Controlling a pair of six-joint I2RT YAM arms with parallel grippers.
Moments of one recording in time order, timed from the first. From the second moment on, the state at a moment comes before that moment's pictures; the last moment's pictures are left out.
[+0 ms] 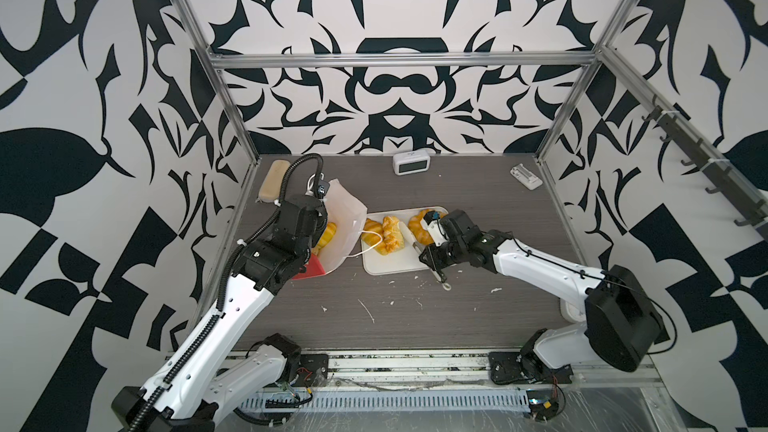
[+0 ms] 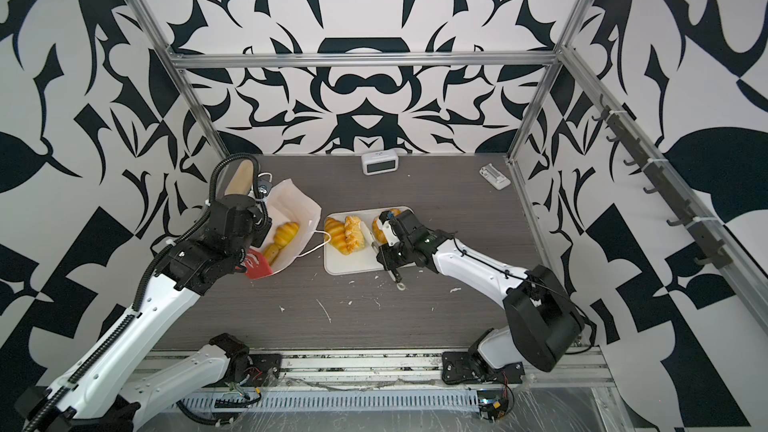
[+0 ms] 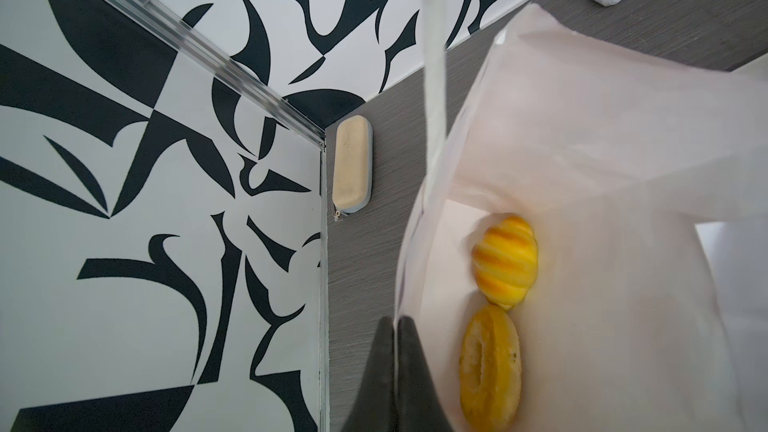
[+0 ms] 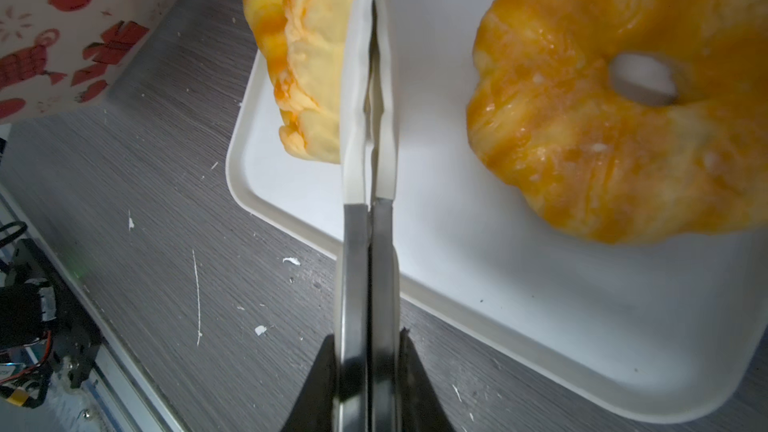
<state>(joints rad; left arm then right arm) -0.51 0.95 1.05 -0.71 -0.58 0.26 0.65 1.46 0.92 -0.43 -0.26 0.32</state>
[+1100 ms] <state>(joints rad) -0.49 0.95 1.02 -0.69 -0.51 0.25 0.64 1.37 1.03 -0.62 -0.05 0.32</state>
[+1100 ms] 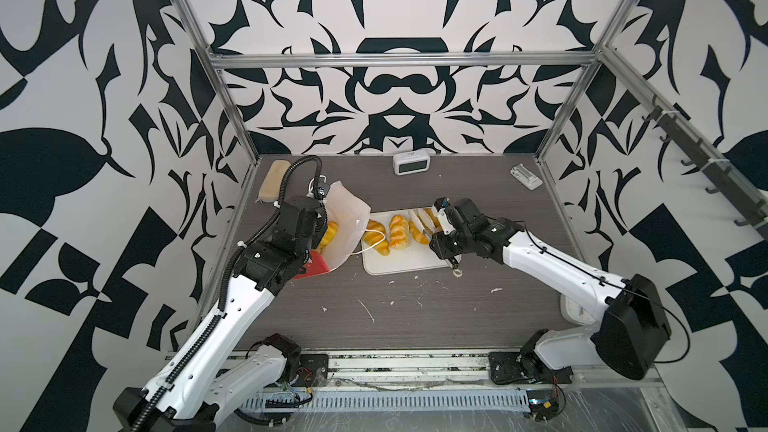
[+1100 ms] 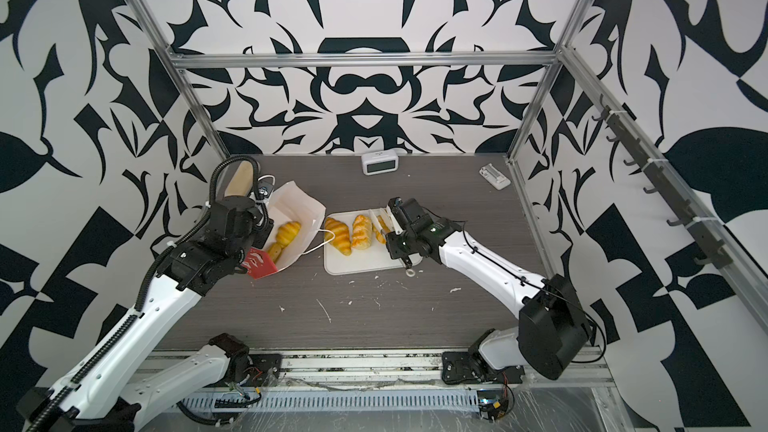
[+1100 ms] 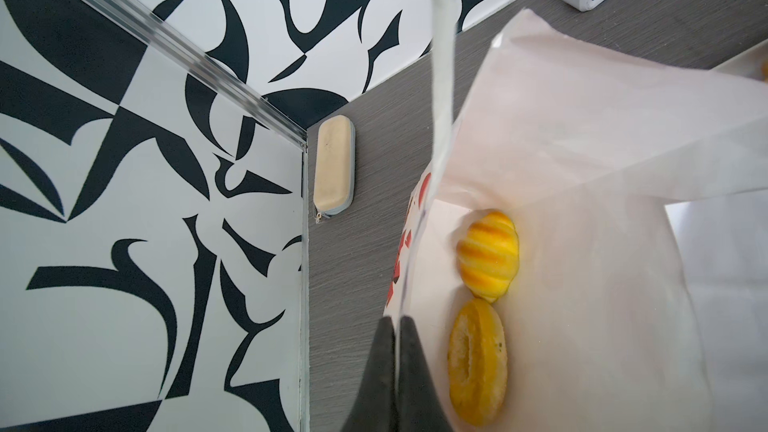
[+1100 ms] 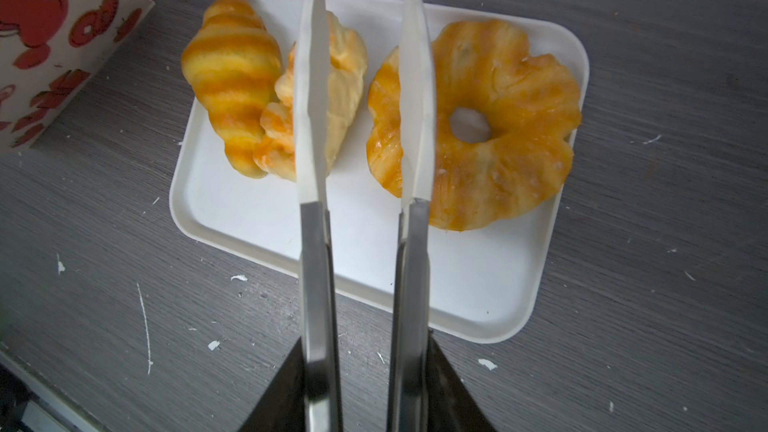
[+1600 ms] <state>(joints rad) -0.49 0.96 1.02 -0.67 -0.48 0.22 0.65 1.44 1.00 -0.59 -0.15 0.35</state>
